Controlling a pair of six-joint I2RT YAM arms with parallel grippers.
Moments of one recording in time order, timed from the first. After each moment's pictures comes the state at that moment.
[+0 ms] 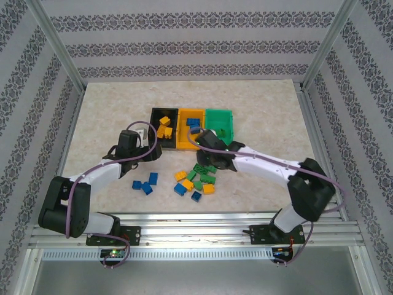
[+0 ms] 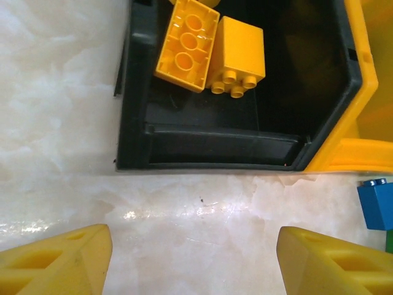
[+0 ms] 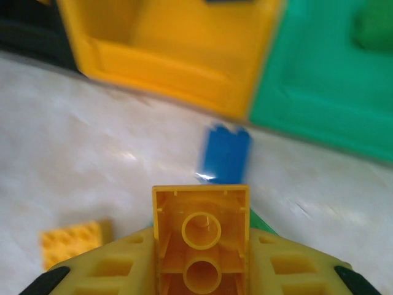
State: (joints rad) left arm -0.19 1.37 0.60 0.00 0.22 -0.40; right arm 0.82 1.61 1.10 -0.48 0.15 0.56
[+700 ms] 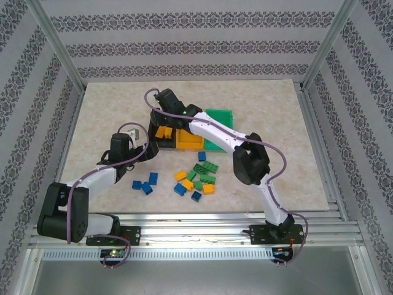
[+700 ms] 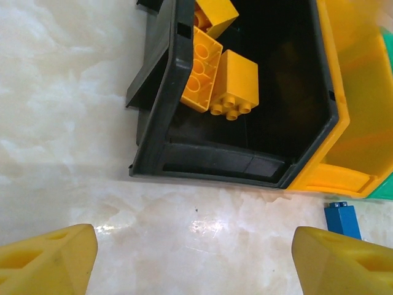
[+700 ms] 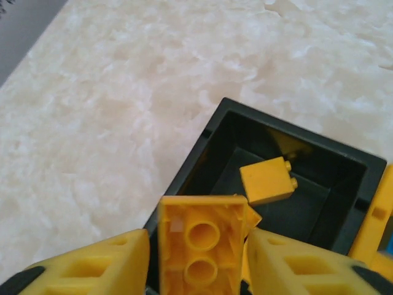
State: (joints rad) left arm -0.12 1.32 0.52 0.13 0.30 -0.48; right arm 0.78 2.30 2.13 -0.54 0.06 0.39
